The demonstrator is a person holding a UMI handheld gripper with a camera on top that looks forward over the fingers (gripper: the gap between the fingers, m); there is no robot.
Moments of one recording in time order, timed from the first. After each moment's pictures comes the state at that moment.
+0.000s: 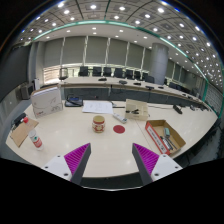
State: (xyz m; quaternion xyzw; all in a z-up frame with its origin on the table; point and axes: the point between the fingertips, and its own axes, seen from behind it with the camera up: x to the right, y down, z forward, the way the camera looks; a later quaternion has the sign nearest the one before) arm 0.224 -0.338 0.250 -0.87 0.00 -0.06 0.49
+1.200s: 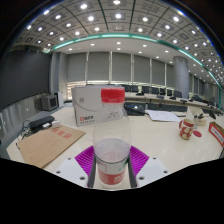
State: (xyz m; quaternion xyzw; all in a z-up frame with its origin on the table) arm -0.225 -0.181 0.083 -0.81 -0.07 0.04 0.59
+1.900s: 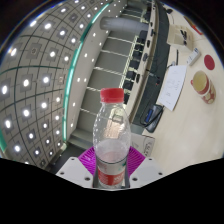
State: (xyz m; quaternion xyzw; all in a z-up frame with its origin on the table) arm -0.098 -0.040 0.294 -0.64 0.29 0.53 0.47
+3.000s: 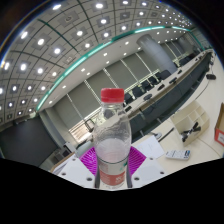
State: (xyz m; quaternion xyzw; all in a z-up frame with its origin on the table) arm 0.166 0.063 0.285 -0.73 0.14 0.28 0.61
